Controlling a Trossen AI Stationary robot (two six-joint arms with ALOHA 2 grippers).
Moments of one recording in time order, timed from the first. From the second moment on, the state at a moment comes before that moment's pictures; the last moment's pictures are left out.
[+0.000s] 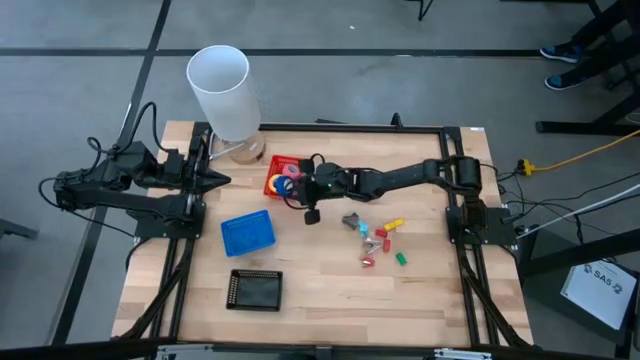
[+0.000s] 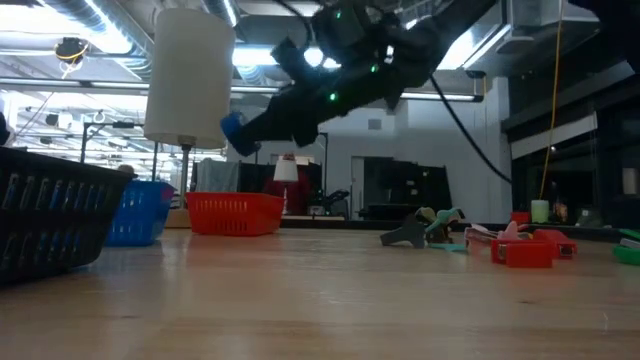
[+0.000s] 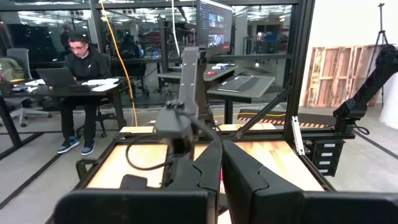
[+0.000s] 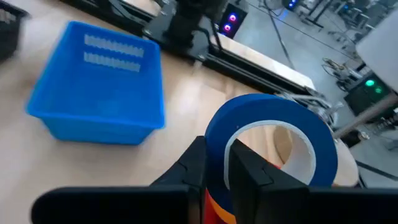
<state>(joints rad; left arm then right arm) 0.00 0.39 0.78 -0.39 -0.01 0.00 -0.09 2.04 1.28 0.37 -0.06 -0.44</state>
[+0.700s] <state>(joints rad) 0.00 0.39 0.78 -0.39 -0.01 0.00 -0.17 2.11 1.28 0.36 -0.15 -0.43</state>
